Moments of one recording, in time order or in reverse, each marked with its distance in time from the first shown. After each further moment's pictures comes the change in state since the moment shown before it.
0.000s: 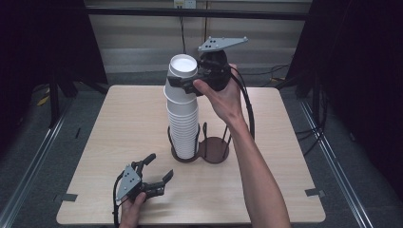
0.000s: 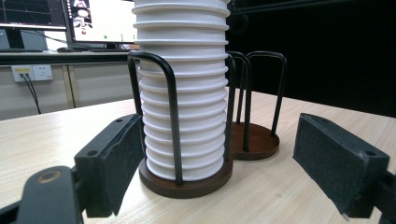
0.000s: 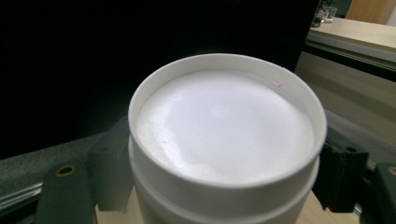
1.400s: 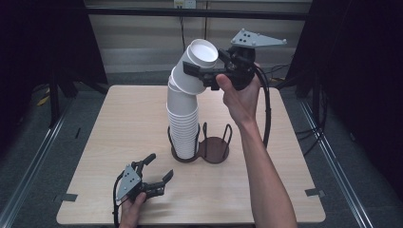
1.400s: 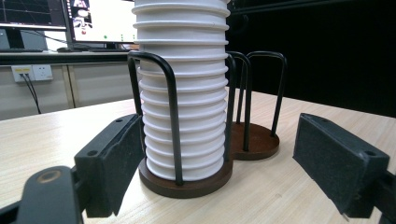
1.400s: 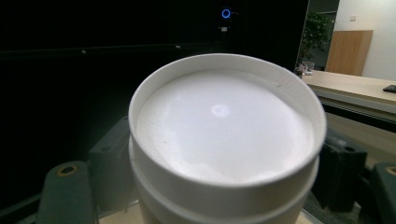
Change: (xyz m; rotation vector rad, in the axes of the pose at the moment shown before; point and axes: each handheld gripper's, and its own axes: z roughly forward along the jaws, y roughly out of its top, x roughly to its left) left arm 0.000 0.000 0.000 0.000 0.000 0.000; right arm 0.007 0.008 -0.055 -0.230 -0.027 0.023
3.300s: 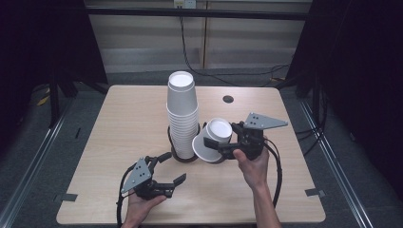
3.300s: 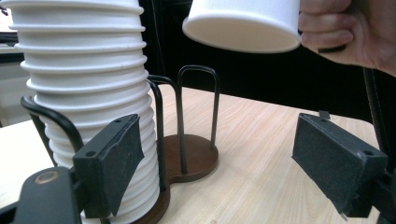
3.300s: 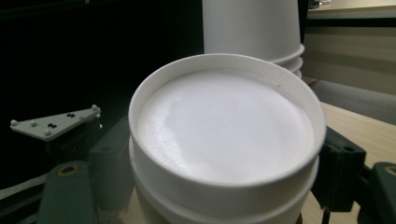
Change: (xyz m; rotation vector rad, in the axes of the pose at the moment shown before) left arm -0.020 0.043 0.020 0.055 -0.241 0.006; right arm 0.028 -0.160 -0.061 0.141 0.027 0.142
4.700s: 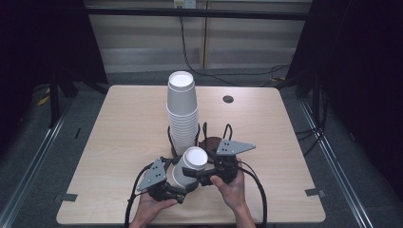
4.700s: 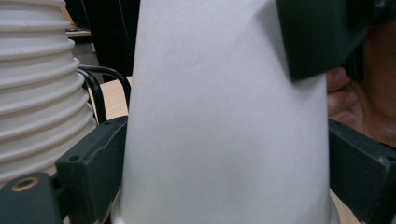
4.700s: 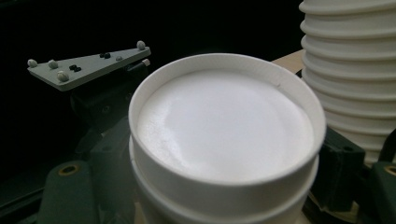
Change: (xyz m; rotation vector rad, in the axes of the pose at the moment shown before) left arm -0.013 -0.005 0.029 0.055 -0.121 0.011; right arm 0.031 -0.067 0.046 0.066 0.144 0.053
